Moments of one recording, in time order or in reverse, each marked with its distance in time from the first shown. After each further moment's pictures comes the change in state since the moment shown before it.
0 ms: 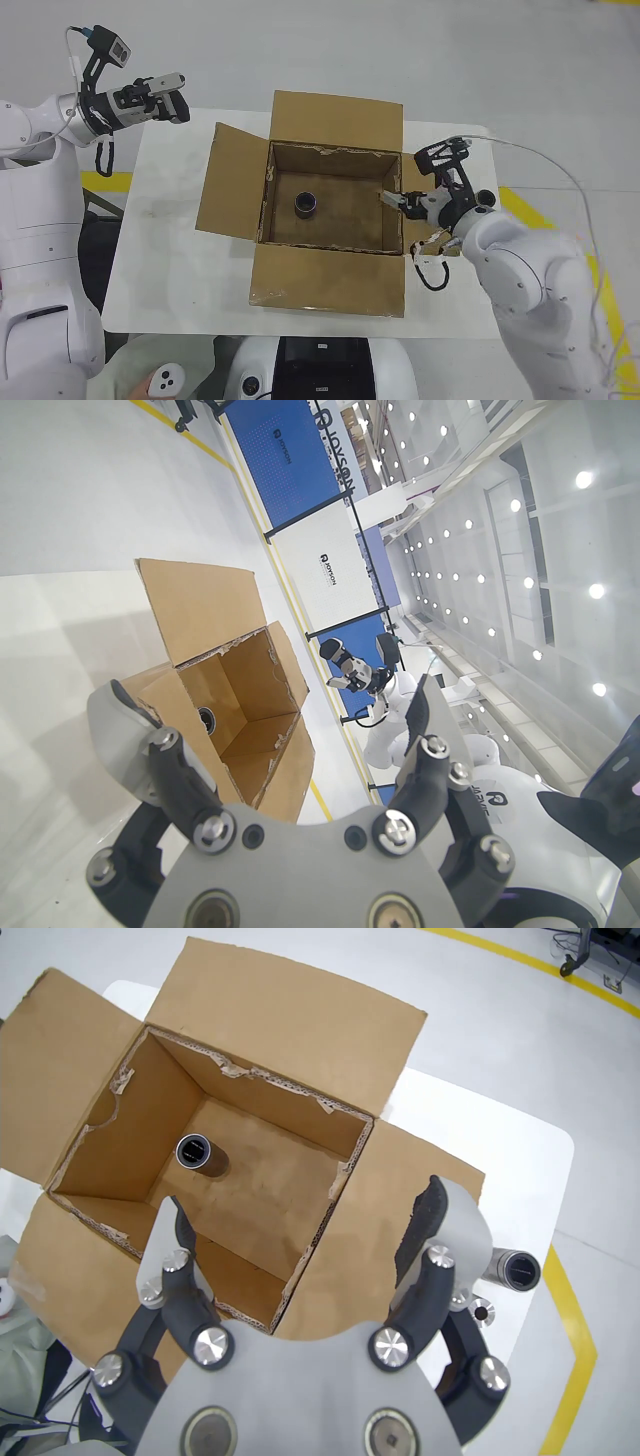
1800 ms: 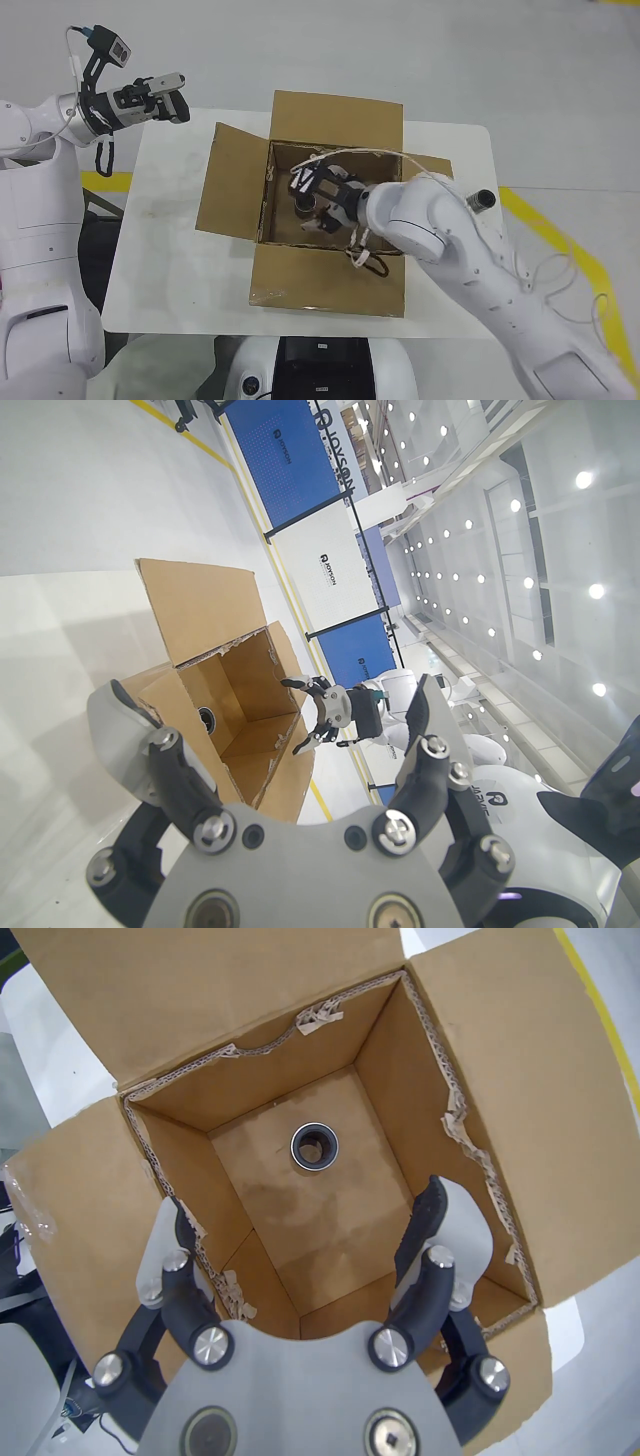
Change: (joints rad) left arm 0.000 0.000 0.000 0.000 0.000 0.000 0.000; right arm 0.501 -0.093 -0.493 0.403 0.151 -0.289 0.093
